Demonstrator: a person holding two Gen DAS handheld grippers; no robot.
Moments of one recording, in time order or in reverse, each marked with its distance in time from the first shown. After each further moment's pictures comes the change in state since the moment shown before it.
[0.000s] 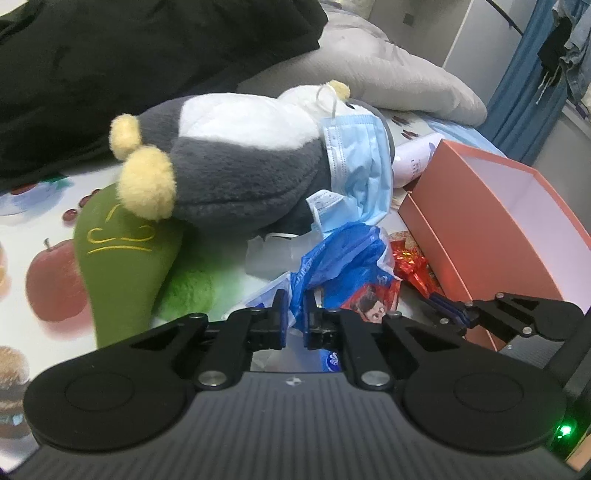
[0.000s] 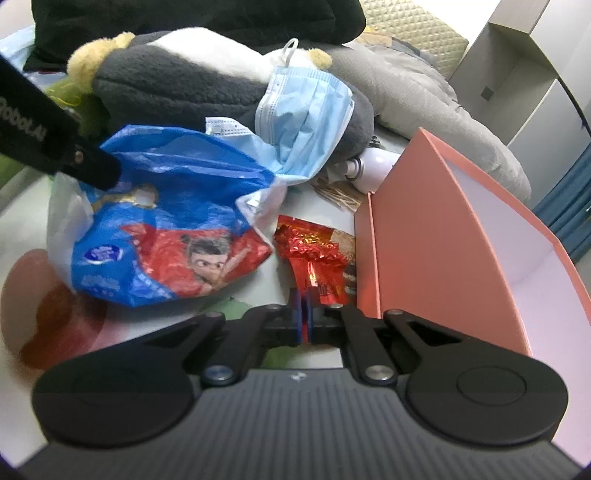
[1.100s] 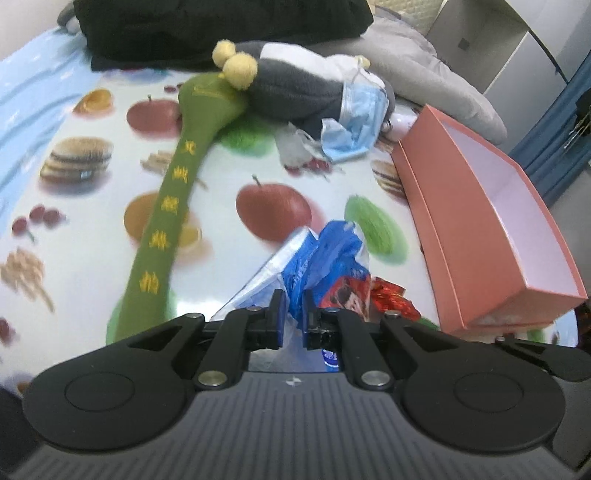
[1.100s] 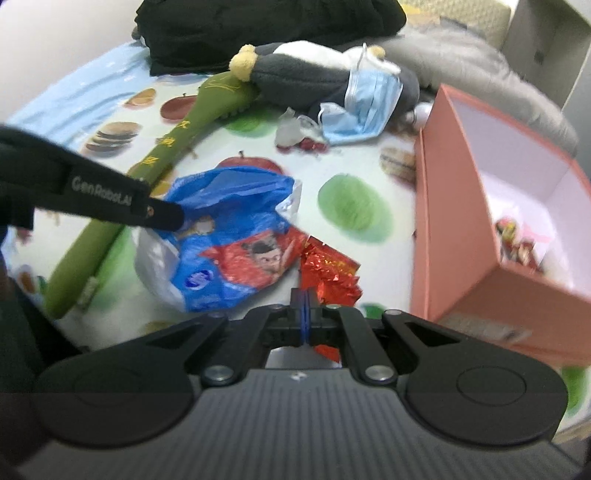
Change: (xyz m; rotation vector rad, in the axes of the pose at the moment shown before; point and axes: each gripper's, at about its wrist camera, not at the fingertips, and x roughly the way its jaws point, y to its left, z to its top) left arm -0.138 -0.036 -0.147 -0.256 0.034 0.051; right arm -0.159 -0.004 -0.090 0.077 0.054 0.332
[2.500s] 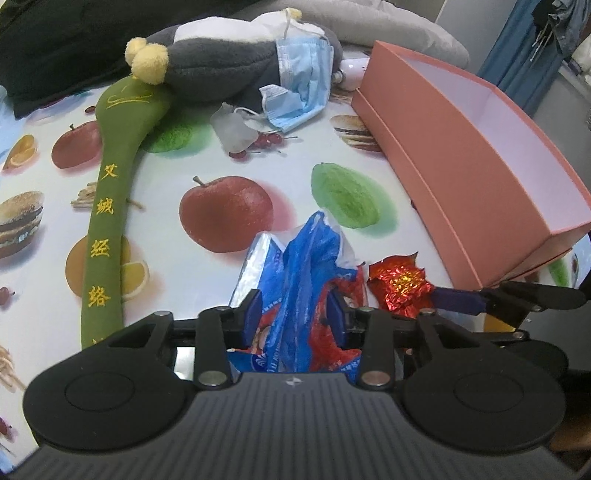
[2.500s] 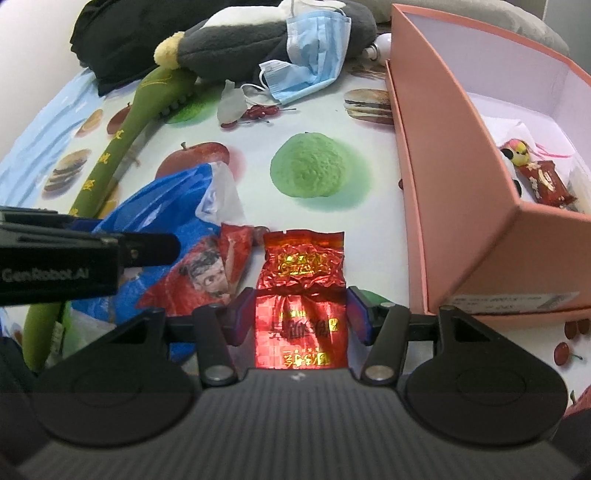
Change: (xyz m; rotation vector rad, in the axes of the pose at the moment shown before) left arm 0.057 -0.026 0.017 0.270 0.099 -0.010; right arm 0.053 -0.050 -0.005 0.233 0.084 0.056
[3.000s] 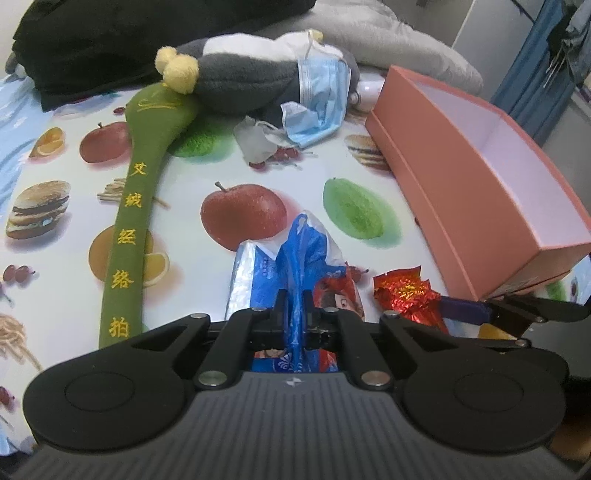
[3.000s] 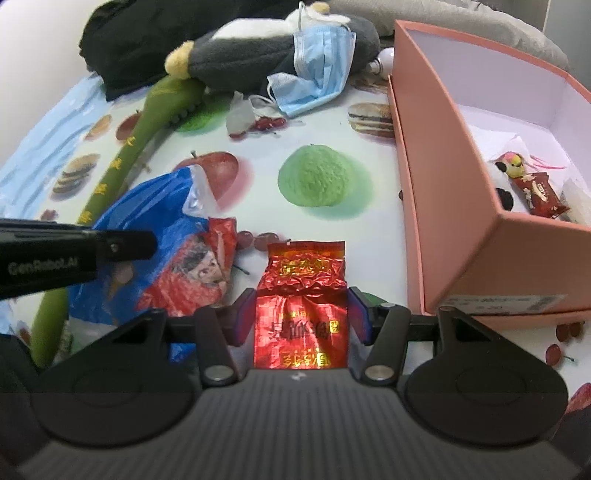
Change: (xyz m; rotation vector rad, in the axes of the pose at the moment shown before) left arm -0.028 -0.001 -0.010 -0.068 -0.070 0.029; right arm -0.018 0.005 -0.002 -0.009 -0.039 0.005
